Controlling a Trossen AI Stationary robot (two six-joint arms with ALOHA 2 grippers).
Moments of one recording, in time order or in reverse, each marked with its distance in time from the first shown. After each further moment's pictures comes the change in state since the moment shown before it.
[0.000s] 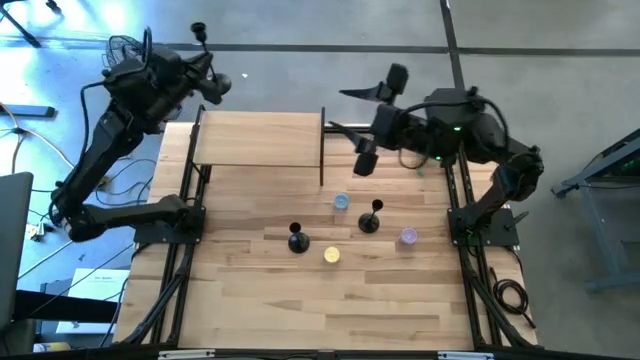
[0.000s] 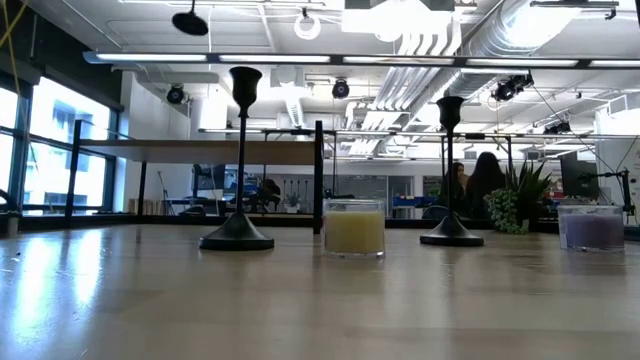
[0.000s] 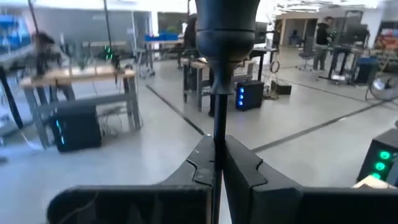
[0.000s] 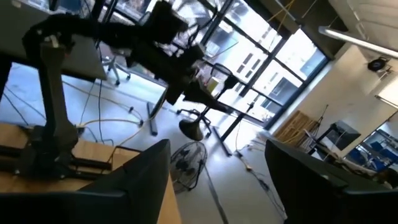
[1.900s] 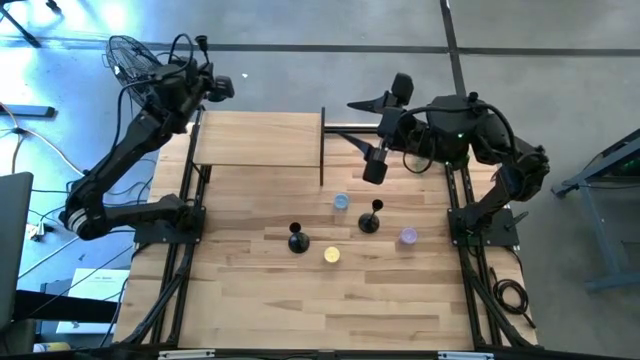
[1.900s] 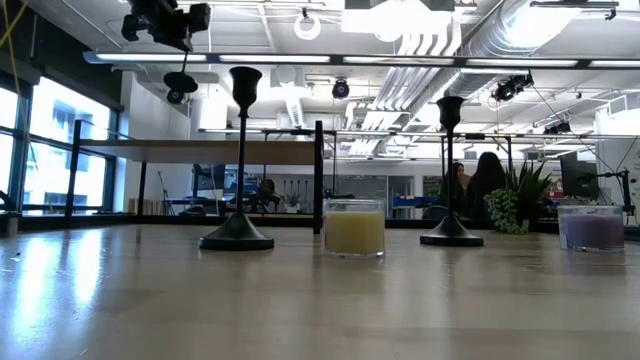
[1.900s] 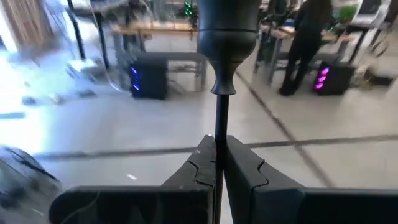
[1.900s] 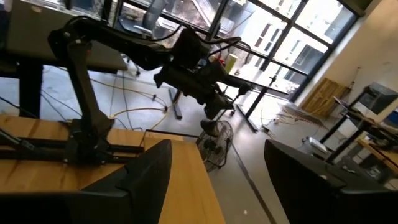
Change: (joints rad) left arm 0.064 0.071 -0.230 0.125 -0.236 -0.164; right arm 0.025 -0.021 0.000 -0.153 -0.005 0.219
